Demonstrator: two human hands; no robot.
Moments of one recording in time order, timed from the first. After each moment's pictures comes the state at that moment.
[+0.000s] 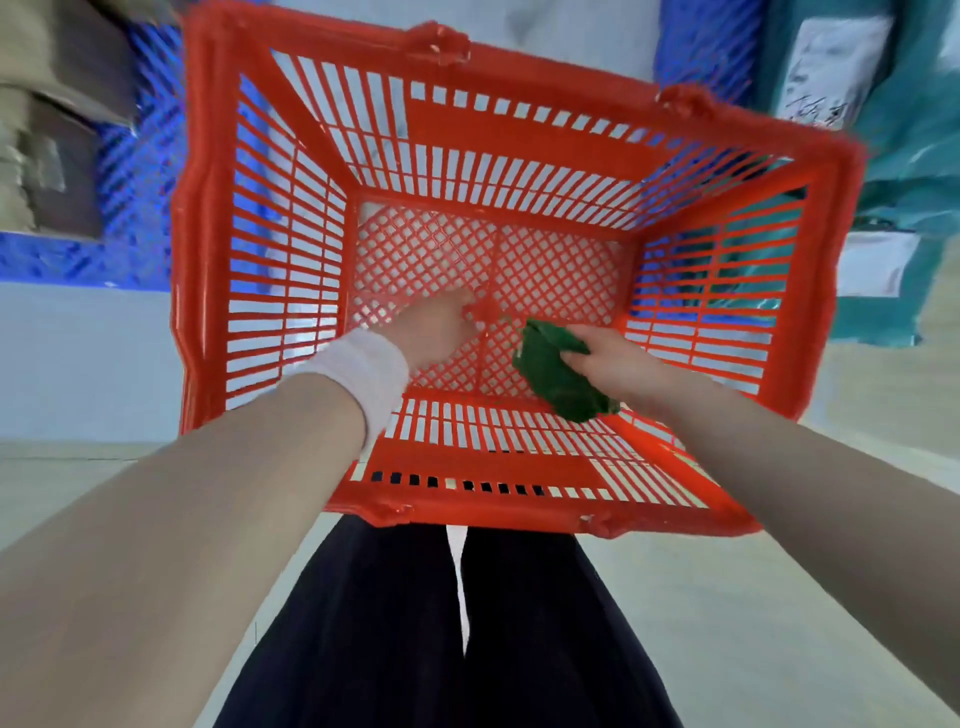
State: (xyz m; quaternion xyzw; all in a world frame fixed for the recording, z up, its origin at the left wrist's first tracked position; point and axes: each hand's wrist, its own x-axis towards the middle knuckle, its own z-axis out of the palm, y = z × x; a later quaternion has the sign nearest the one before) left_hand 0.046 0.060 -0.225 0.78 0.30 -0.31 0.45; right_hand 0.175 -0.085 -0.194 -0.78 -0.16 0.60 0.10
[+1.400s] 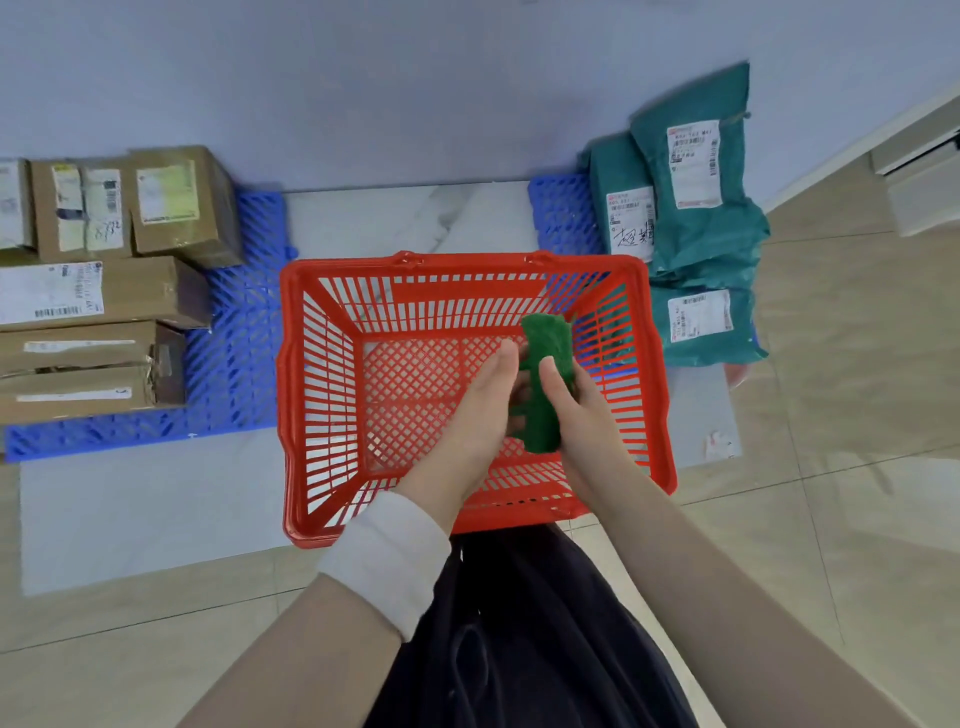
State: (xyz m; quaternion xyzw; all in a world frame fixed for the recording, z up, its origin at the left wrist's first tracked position) left_hand 0.049 0.006 -0.011 0.46 0.37 -0.04 0.81; right_hand 0.103 -0.079 -0.027 -0.71 0.11 0.40 0.57
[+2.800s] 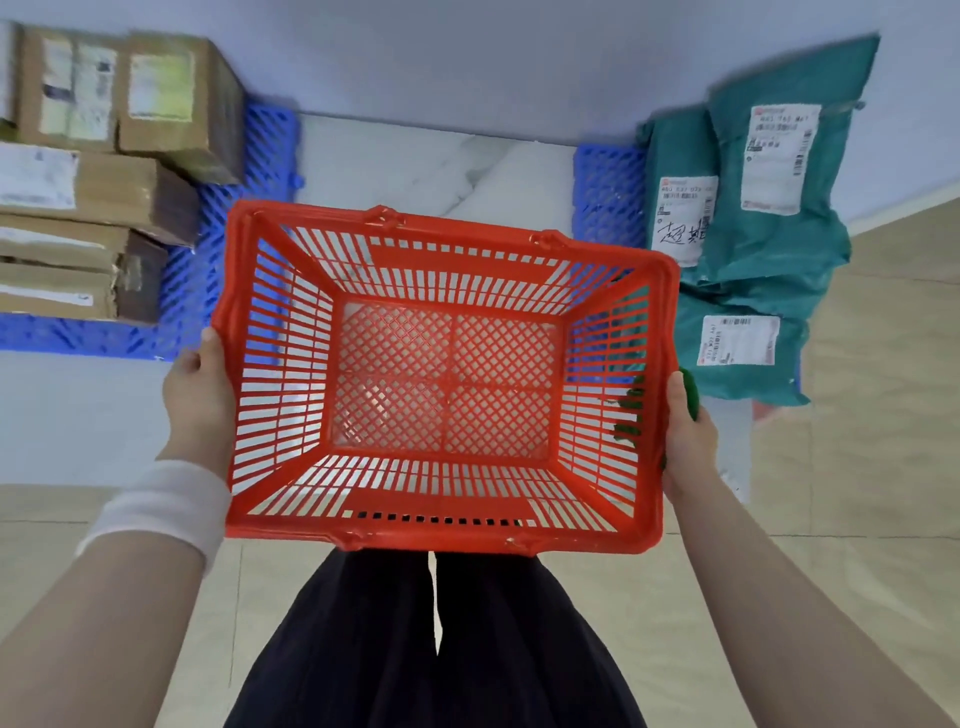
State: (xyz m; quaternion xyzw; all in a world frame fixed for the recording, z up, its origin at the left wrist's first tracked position) left_hand -0.058 0.107 -0.121 0.51 0.75 0.13 0.41; right_hand 0.228 -0.187 -0.133 -0.81 0.20 0.31 0.46
